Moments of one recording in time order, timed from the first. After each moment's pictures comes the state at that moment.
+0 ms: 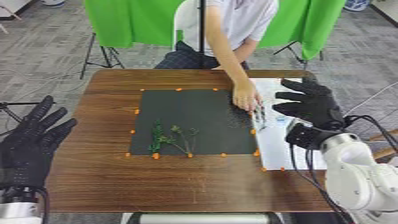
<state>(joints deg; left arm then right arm) 151.1 -43.2 -108.0 -135.2 27.8 25.2 33.0 -108.1 -43.8 85.0 -126.3 -43.0 29.9 7.3</state>
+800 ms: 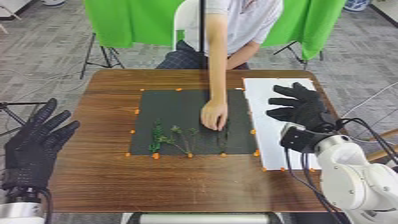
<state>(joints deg) 150.4 -43.7 -107.3 -134.9 28.1 25.2 31.5 -106.5 -43.8 82.9 -125.4 -43.6 28.9 10.1</state>
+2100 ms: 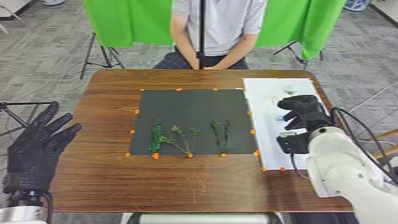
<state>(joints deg) 153.1 -39.1 -106.2 -135.0 24.0 27.2 37.4 -93.0 -40.0 69.4 -122.4 -94.8 25.9 49.9</state>
